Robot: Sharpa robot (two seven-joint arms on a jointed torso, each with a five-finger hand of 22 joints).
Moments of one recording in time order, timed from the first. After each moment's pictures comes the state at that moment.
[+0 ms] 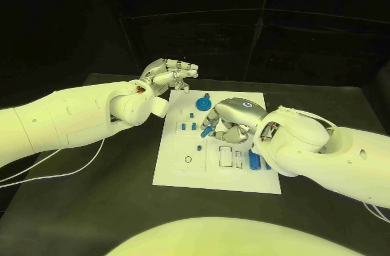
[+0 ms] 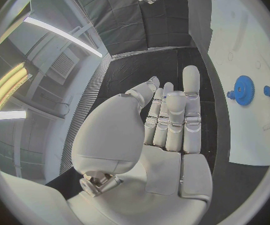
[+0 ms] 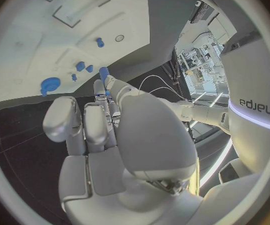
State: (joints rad) left arm 1.23 -0.81 -0.09 1.39 -0.03 -0.20 0.36; left_hand 1.34 -0.07 0.37 -0.05 0.07 1.01 0.16 0.14 0.07 1.09 0.09 0.27 0.10 1.24 0.01 1.15 0.70 0.17 1.22 0.11 0.59 0.78; right arm 1.16 -0.70 -0.03 1.80 -1.63 -0.24 -0.21; right_hand 1.54 -0.08 0.38 0.09 0.13 1.11 0.14 0.08 0.07 1.25 0.06 0.13 0.08 1.46 -0.02 1.28 1.07 0.09 1.39 0.09 1.28 1.04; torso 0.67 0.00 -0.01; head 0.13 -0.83
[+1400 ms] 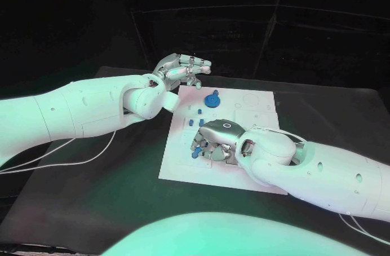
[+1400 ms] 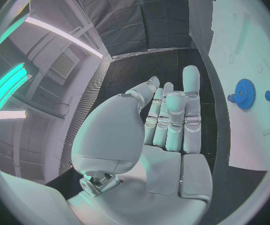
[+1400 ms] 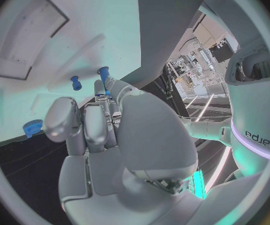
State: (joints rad) left arm 1.23 -0.80 -0.09 1.39 -0.03 -0.20 0.36; left_hand 1.34 -0.07 0.37 -0.05 0.07 1.01 0.16 0.14 0.07 1.09 0.09 0.27 0.10 1.24 0.01 1.15 0.70 0.17 1.22 0.11 0.59 0.78; right arm 1.06 -0.54 -0.07 1.64 -1.68 -0.16 -0.15; right_hand 1.53 -0.09 0.40 0.08 0.13 1.11 0.14 0.07 0.07 1.25 0.06 0.12 0.08 1.46 -0.02 1.28 1.07 0.09 1.39 0.09 1.28 1.04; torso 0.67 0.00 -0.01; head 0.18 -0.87
